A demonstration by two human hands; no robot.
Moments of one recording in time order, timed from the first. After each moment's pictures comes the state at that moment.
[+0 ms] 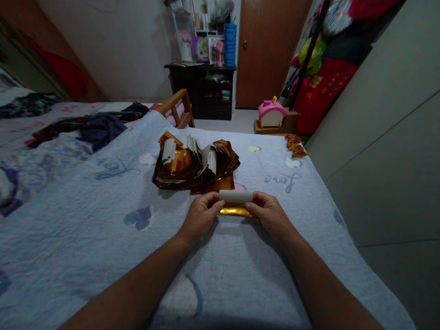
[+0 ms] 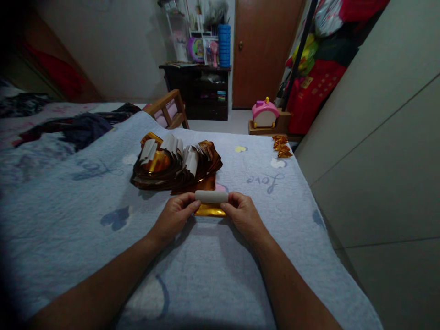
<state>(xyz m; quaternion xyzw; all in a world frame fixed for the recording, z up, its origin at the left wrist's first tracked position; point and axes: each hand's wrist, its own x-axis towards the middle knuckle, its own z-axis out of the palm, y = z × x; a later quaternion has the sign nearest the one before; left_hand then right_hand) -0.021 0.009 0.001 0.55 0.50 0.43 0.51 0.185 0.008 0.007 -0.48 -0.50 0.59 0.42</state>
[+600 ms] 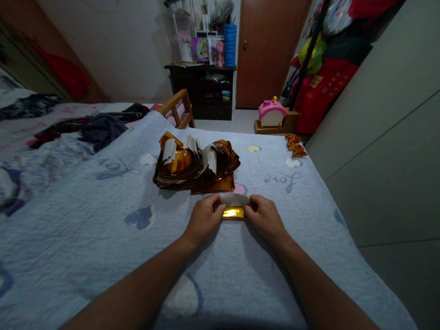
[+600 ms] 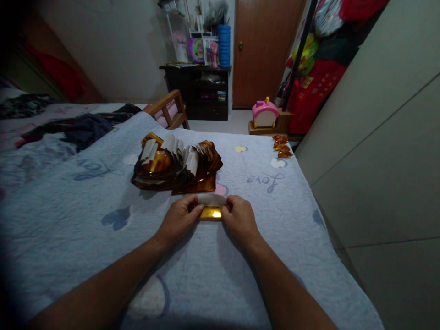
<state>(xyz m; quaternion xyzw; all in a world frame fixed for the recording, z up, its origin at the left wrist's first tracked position) -0.016 0.008 -0.003 0.66 0.57 0.33 0.35 0.175 0.007 0.000 -0.62 -0.67 0.30 0.29</state>
